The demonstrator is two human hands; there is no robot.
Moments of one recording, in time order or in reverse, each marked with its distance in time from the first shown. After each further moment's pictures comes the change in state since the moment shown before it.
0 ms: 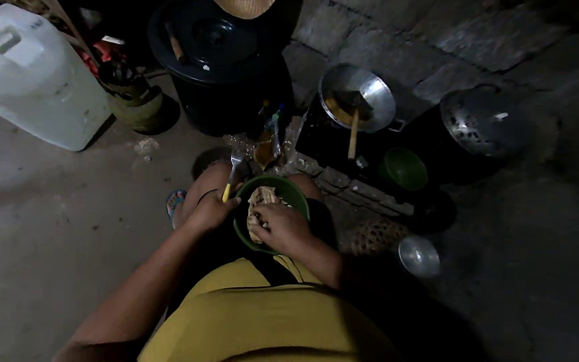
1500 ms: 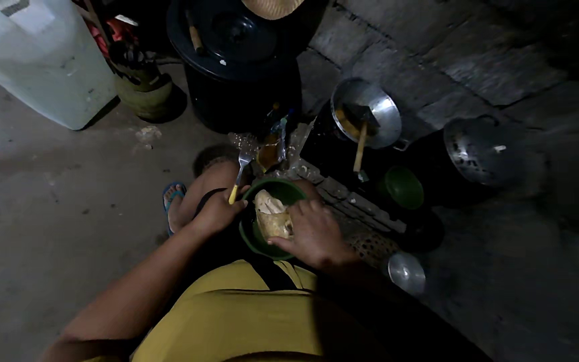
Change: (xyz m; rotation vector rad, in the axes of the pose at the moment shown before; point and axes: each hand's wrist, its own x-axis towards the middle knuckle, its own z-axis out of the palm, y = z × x) left_hand -0.008 -0.001 0.001 -0.051 0.001 -0.012; right_hand -0.016 0.000 -0.030 -0.373 -0.052 0.186
